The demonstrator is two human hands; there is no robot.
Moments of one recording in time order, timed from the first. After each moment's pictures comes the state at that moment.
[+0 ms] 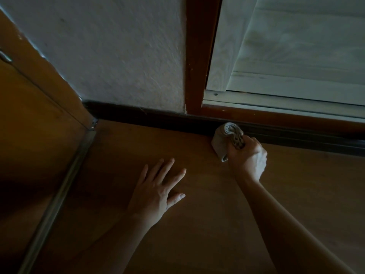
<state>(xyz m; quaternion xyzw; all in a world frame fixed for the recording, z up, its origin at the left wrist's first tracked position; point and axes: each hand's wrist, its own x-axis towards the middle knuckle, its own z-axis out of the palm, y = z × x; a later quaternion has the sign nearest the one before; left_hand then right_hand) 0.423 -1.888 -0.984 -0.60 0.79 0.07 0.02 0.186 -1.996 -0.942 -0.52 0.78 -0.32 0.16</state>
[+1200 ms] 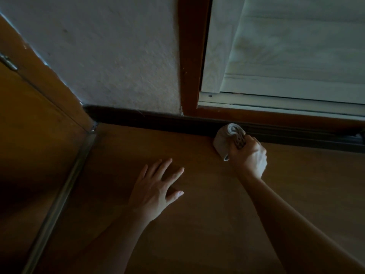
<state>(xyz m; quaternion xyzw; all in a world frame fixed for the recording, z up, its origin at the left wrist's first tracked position) 0.419 -1.895 -0.967 -0.61 0.78 0.10 0.06 0.170 -1.994 -0.940 -0.52 0.78 -0.31 0.15</state>
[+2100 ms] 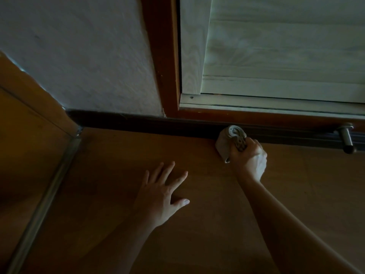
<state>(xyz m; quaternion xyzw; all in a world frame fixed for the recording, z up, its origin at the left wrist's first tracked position) 0.362 -1.895 -0.955 -0.62 0.76 0.18 0.09 0.125 -1.991 -0.942 -0.49 0.79 -0.32 0.17</state>
